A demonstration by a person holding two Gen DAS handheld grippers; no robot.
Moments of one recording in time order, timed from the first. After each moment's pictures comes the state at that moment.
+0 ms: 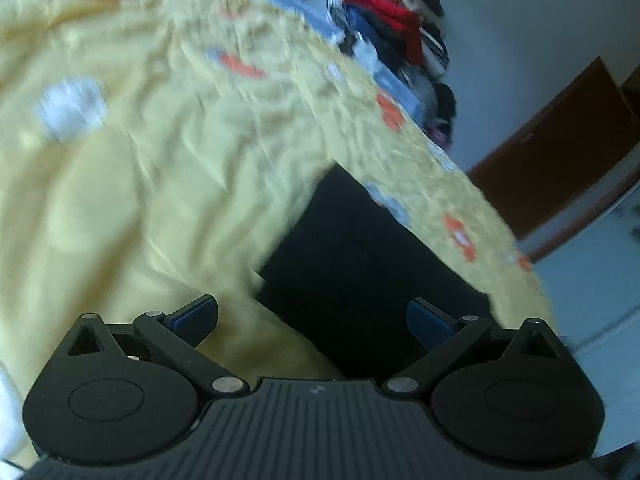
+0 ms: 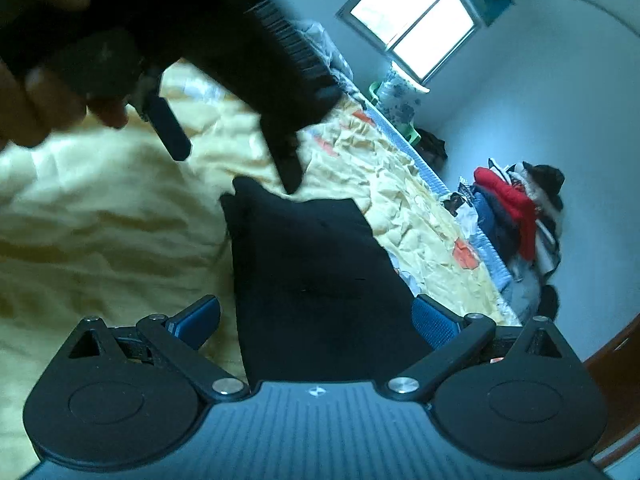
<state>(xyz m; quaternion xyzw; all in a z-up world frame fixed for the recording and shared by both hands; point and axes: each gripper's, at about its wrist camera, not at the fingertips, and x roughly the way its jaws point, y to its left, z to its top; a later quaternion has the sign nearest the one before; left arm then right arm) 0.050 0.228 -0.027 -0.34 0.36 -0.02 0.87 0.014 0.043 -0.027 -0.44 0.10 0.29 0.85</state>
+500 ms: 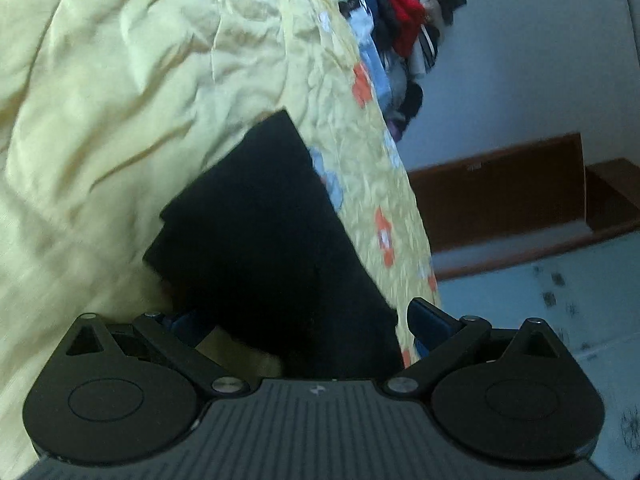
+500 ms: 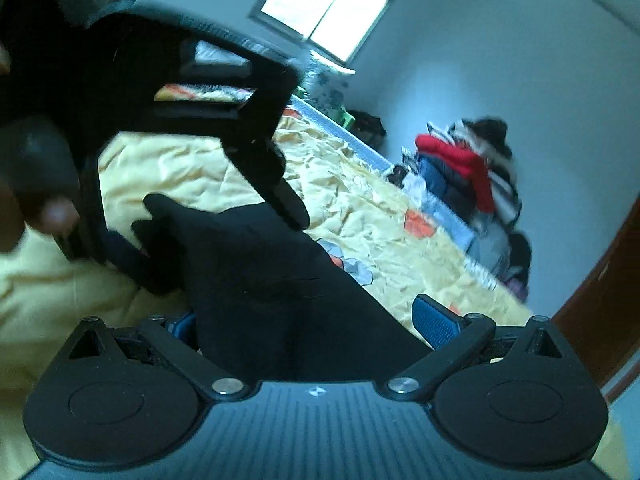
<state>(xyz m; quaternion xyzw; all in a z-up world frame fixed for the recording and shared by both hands) 0.099 0.218 -0.057 -0.51 0.35 -0.09 0.78 0.055 0.018 0.000 -0.28 0.13 0.24 0.92</state>
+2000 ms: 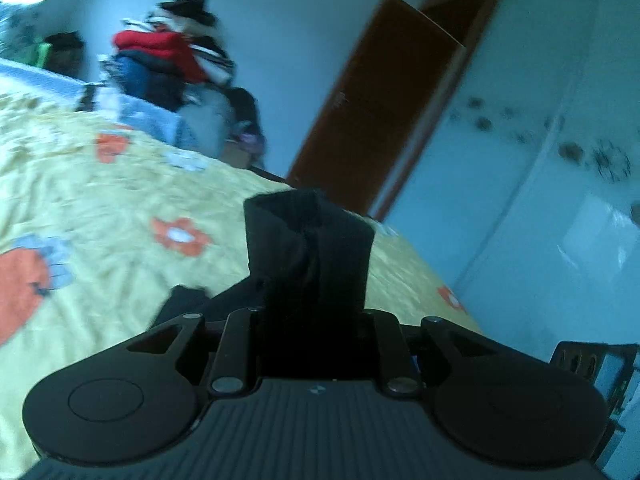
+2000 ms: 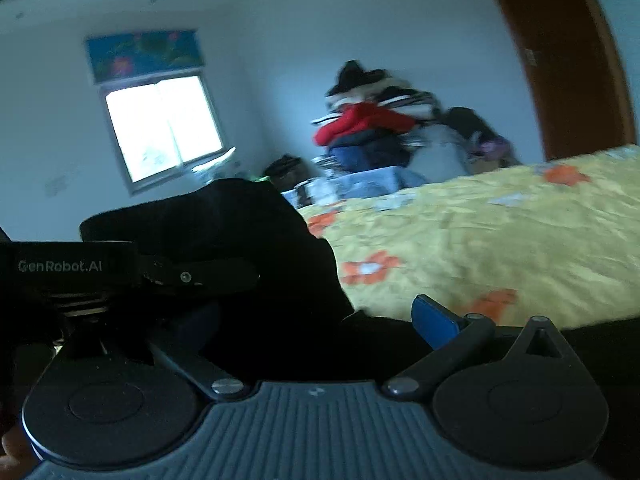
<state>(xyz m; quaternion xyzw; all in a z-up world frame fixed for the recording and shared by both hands) 0.064 -0.042 0.060 -0.16 0.24 -0.24 0.93 0.039 -0.247 0.050 0.16 0.15 0.20 0.96</state>
